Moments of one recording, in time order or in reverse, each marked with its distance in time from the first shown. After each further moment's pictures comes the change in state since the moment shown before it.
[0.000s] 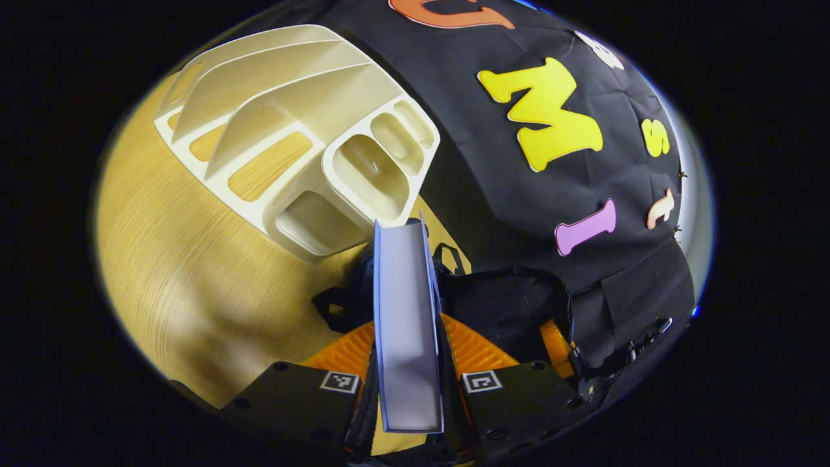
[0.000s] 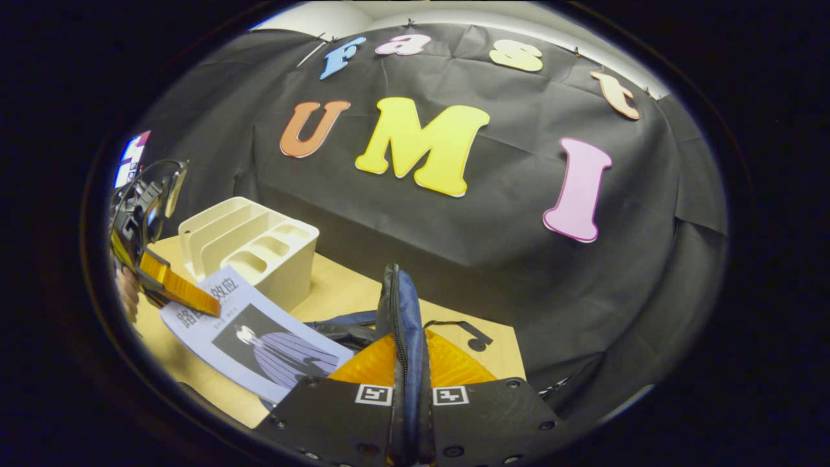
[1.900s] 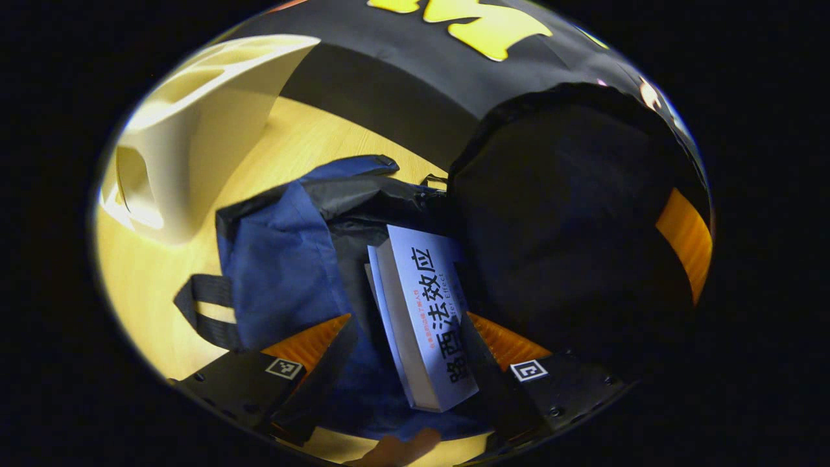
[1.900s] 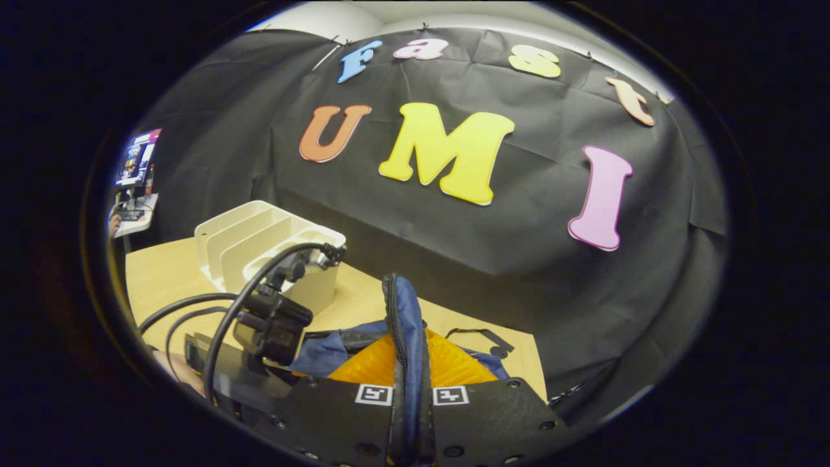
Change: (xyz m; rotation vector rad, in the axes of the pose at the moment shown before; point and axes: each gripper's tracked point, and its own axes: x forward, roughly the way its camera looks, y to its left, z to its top) left arm 0.139 -0.024 -0.086 0.455 0.108 0.145; right arm 0.008 0.027 -0.001 -0.009 -0.019 0.039
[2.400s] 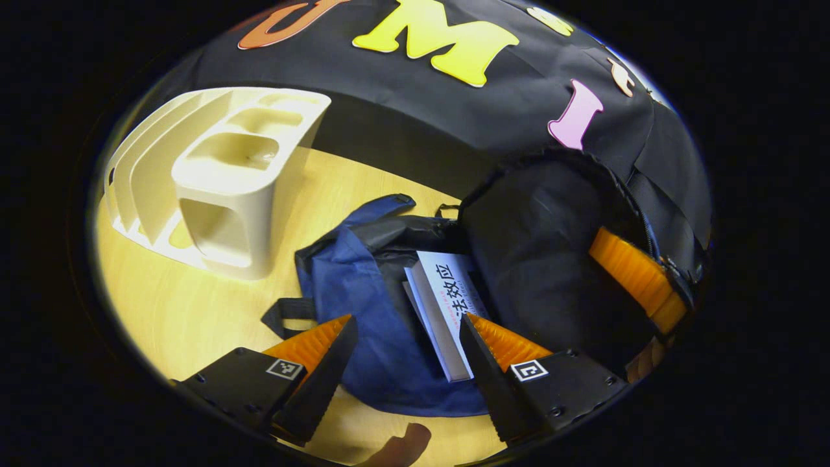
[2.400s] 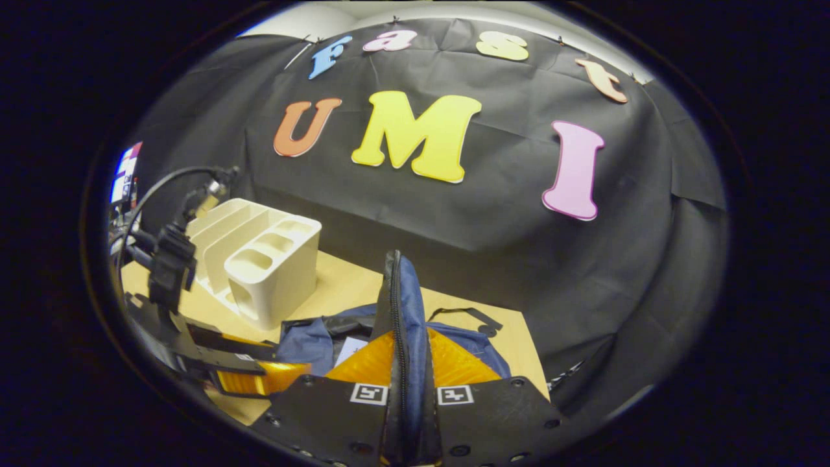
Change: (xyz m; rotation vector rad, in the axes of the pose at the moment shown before) left arm -0.074 0.031 0.014 0.061 -0.101 0.064; right arm -0.009 -0.023 -0.035 0.064 0.062 -0.088
